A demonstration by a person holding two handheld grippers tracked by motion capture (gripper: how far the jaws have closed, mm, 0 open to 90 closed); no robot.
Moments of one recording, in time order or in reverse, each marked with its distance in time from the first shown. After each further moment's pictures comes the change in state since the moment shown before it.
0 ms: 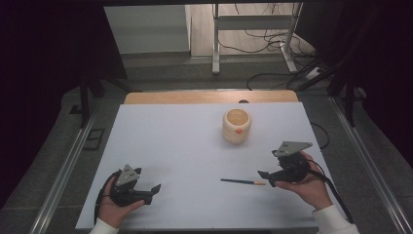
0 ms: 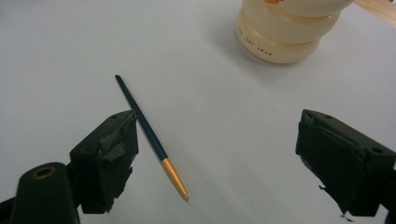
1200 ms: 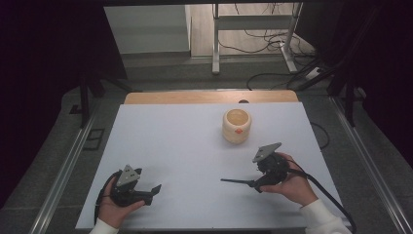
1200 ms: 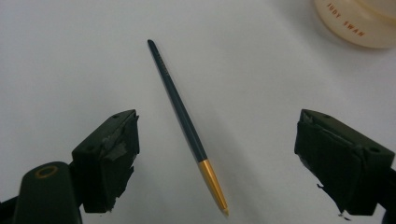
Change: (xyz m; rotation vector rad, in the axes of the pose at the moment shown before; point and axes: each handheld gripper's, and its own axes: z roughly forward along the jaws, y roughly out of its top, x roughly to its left) left arm -0.001 0.000 0.000 0.008 0.000 0.008; right arm 0.021 0.015 0.043 0.202 0.113 -0.094
